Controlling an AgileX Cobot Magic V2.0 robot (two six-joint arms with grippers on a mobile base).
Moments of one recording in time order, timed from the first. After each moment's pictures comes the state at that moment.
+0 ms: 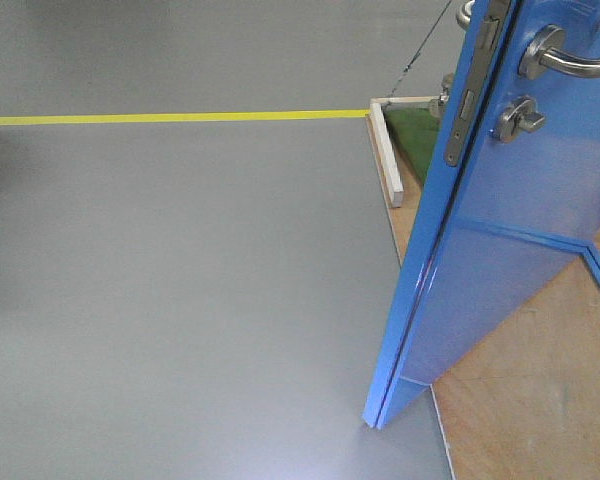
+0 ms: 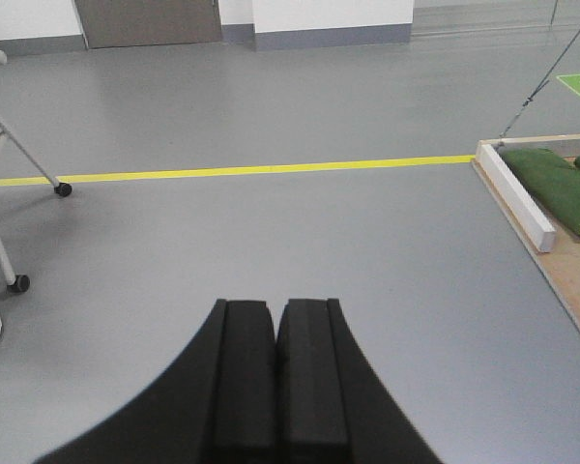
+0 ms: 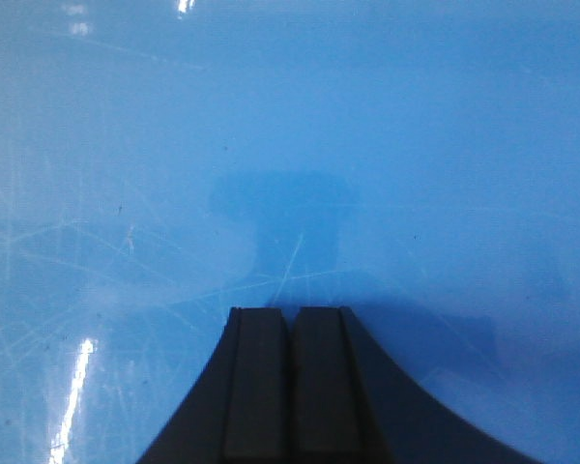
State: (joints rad) left arm 0.04 -0.01 0.03 0.07 0.35 -0.05; right arm -0.26 1.54 -1.56 1.44 0.62 0.14
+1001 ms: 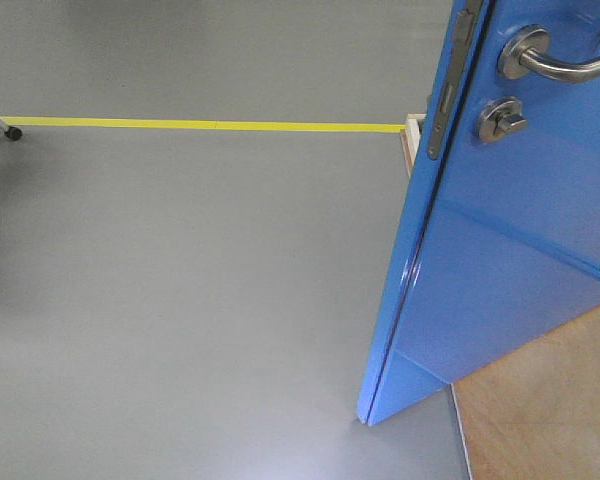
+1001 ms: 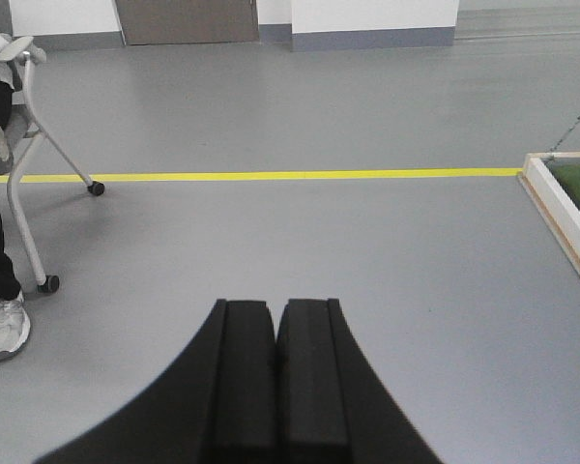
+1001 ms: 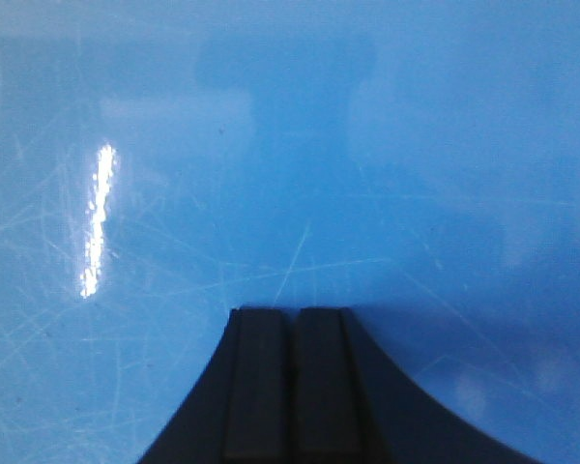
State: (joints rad) left arm 0.04 -0.01 0.03 0.07 0.35 -0.05; right arm -0.26 1.53 -1.56 1.44 0.68 0.14
